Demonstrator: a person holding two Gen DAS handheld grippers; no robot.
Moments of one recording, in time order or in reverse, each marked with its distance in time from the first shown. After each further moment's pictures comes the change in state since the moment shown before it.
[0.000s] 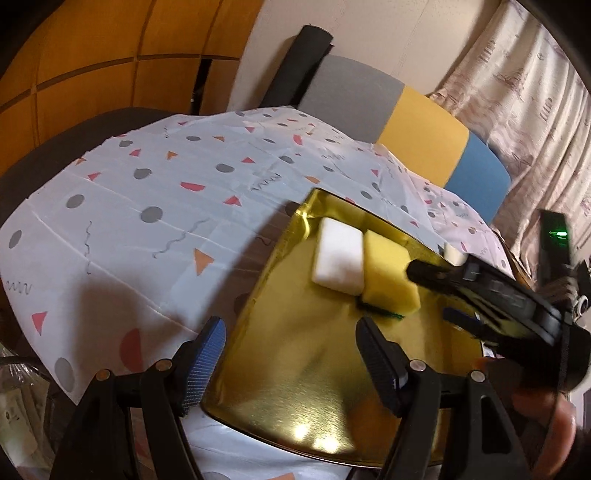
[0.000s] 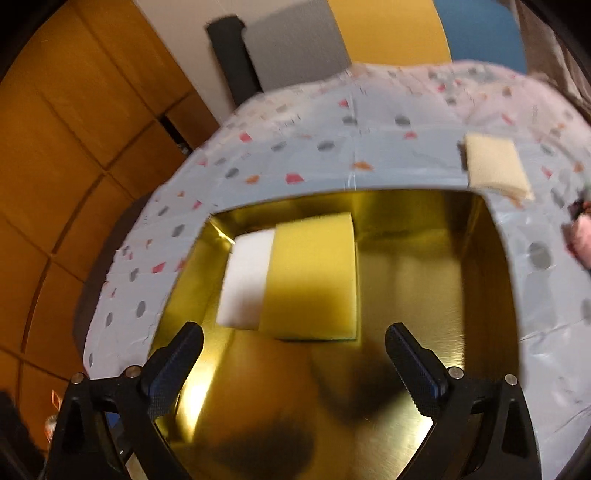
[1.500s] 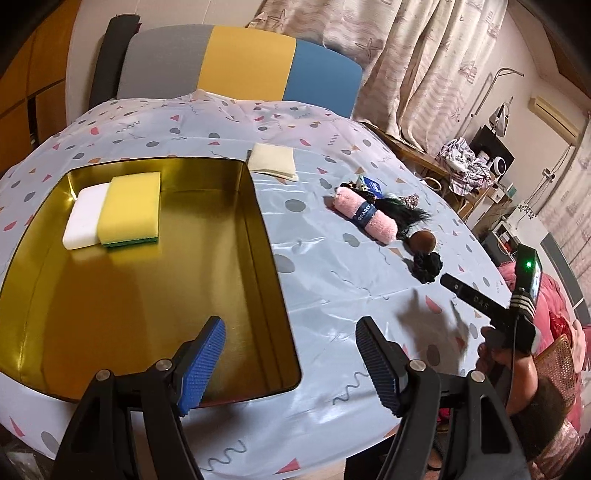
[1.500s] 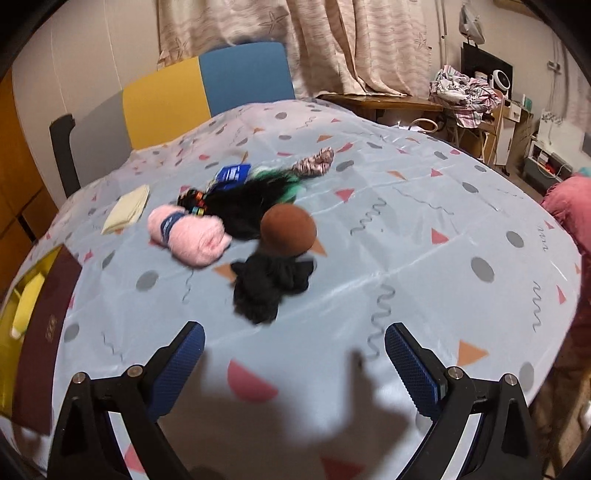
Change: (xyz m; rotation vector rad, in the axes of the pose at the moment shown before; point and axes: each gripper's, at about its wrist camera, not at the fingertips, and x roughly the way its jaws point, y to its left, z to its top) left arm -0.009 -0.188 -0.089 0.448 0.188 -0.326; right arm -0.191 -0.316 -0.121 0.284 -0.268 -0.547
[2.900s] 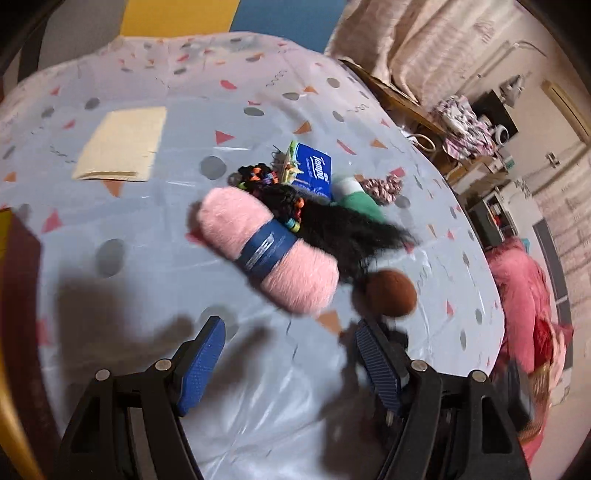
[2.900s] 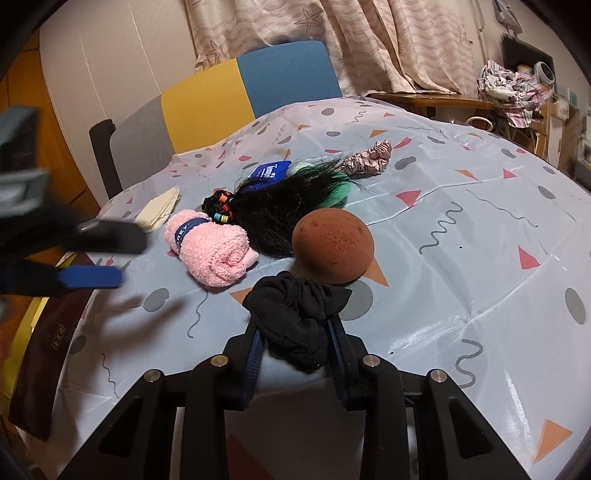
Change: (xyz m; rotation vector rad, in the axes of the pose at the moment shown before) left arm 0.203 -0.131 0.120 -0.035 0.282 -0.095; right arm 0.063 -0.002 0.009 -0.028 -0.024 0.232
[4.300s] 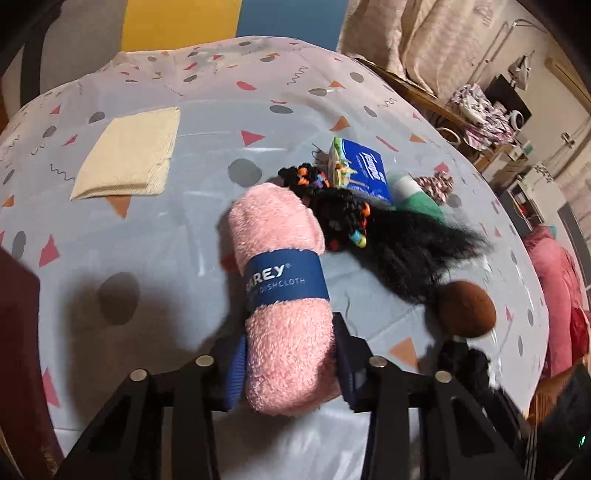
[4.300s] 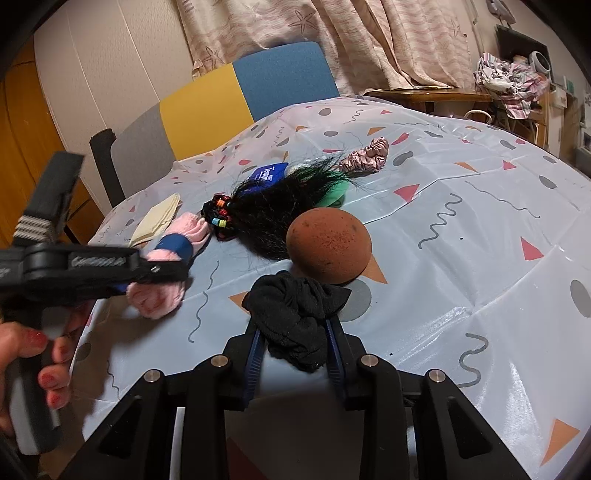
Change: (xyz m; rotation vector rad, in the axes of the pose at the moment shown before) left arm 0.032 0.033 0.007 0.095 -0.045 0.130; right arm 0.002 -0.007 0.000 0.031 -0.008 0.023
